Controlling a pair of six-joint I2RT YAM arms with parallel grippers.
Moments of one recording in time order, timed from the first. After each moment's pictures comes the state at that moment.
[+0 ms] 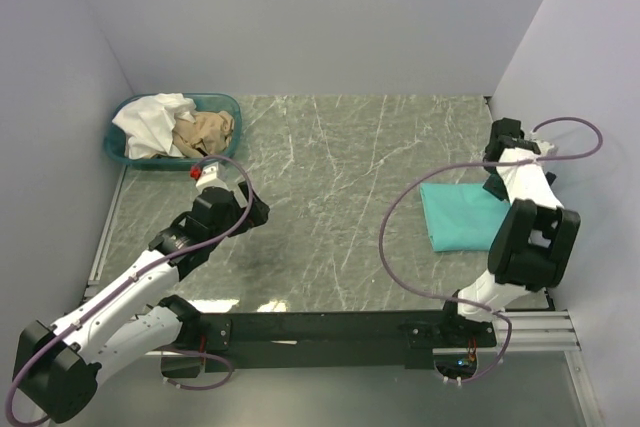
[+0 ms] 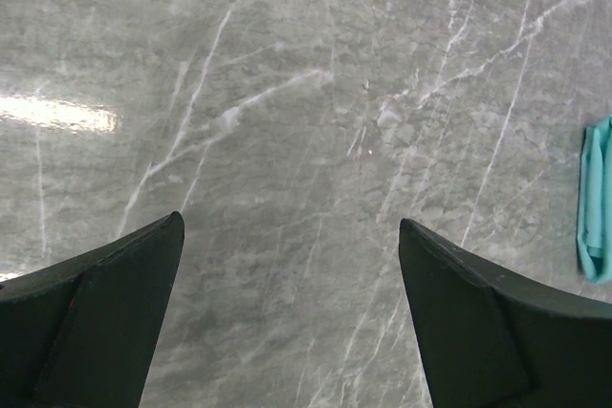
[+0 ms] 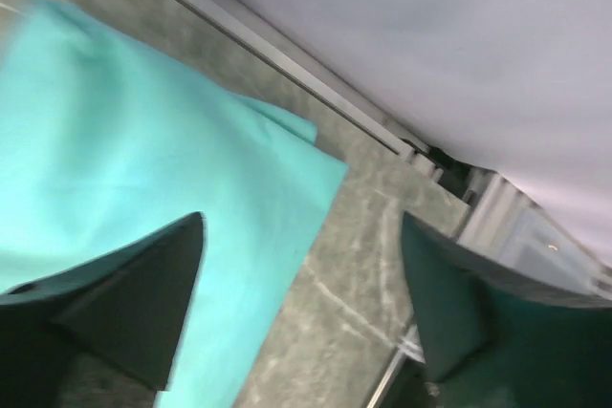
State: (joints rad) left arm -0.57 0.87 0.58 -0.31 -0.25 -0.78; right arm -0.28 1.64 1.22 -0.87 0.75 0.47
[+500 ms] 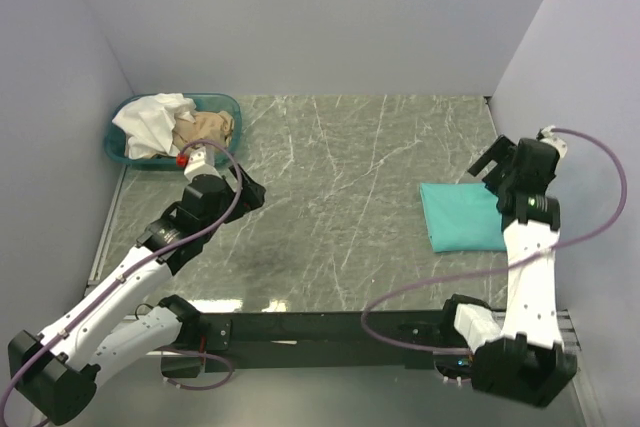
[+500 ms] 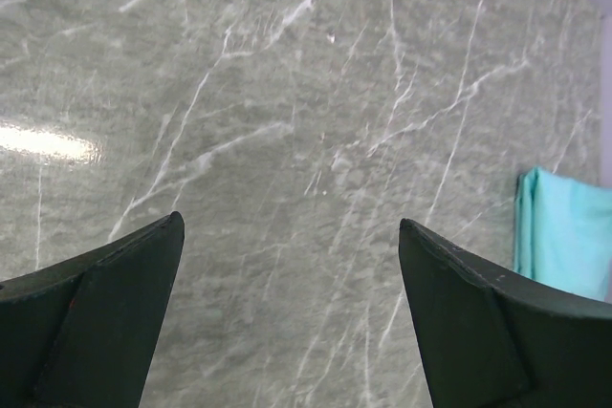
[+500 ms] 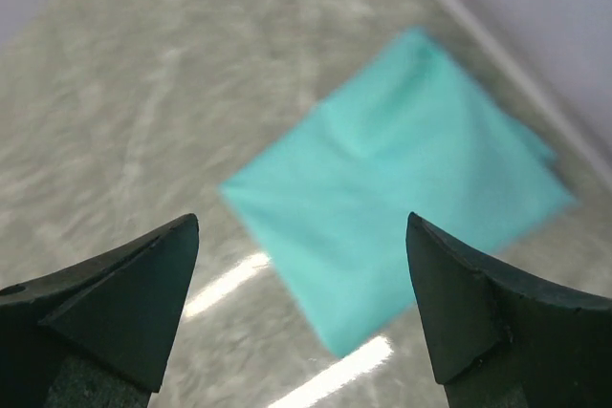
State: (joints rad) left arm -0.57 0.86 0.72 -0.39 -0.31 -0.82; right arm -0.28 1.02 1.05 -0.67 0.19 0.43
